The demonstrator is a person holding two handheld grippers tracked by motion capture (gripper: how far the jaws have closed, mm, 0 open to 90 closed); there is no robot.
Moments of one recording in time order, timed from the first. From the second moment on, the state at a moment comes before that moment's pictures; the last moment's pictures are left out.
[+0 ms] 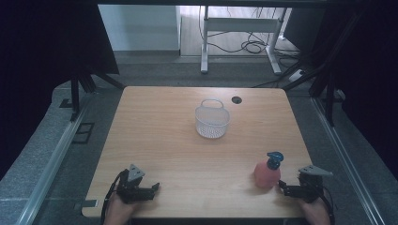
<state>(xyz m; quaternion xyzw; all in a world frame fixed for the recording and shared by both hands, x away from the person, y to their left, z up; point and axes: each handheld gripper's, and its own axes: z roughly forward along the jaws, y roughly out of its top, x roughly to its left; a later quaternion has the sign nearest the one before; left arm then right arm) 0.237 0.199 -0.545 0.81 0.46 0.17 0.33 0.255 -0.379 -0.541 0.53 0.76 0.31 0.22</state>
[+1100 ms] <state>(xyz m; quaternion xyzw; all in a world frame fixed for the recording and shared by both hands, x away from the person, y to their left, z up) 0.237 0.198 -0.545 0.81 0.46 0.17 0.33 0.253 -0.379 -0.541 0.52 0.76 0.32 0.21</state>
